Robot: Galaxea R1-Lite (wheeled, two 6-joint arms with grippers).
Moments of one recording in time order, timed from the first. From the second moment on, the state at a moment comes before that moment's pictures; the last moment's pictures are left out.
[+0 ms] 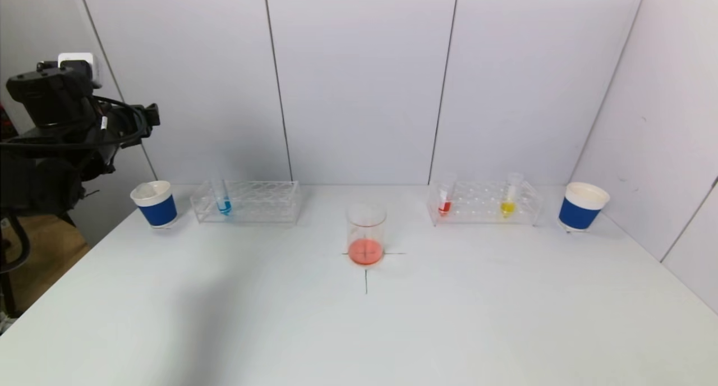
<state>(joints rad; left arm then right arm) 0.10 1.83 -1.15 -0.80 0.28 0.08 0.00 0.00 -0.01 0.00 -0.02 0.04</state>
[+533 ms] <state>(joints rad) -0.16 1.25 -0.86 -0.46 0.36 0.14 0.00 0.00 -0.01 0.00 -0.02 0.04</state>
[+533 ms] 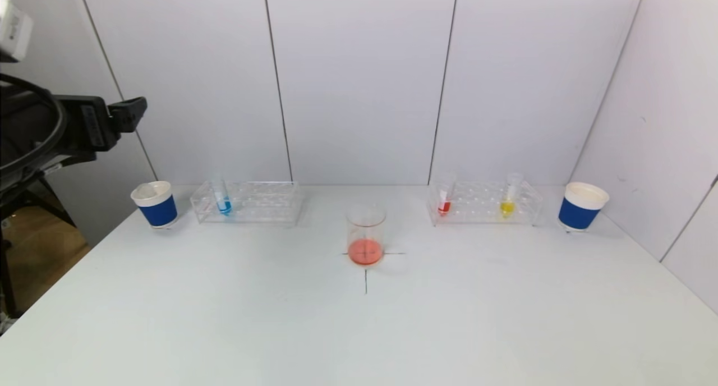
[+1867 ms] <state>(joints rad) 0.10 0.29 -0.36 -0.19 0.32 0.12 0.00 0.00 -0.01 0.00 -0.02 0.04</state>
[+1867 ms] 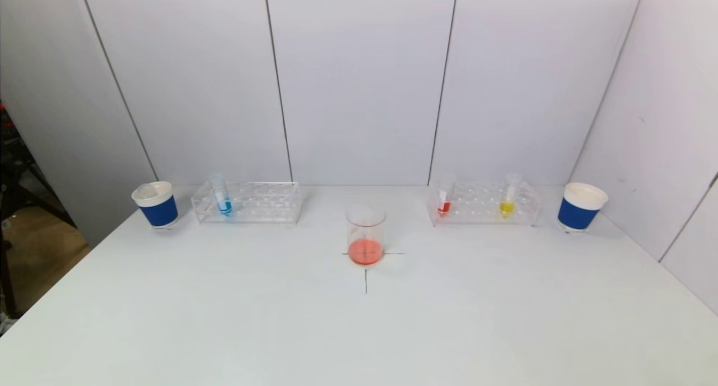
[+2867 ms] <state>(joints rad) 0.01 0.02 -0.12 0.03 0.07 0.08 0.00 0.00 -0.01 0.00 -0.02 0.04</state>
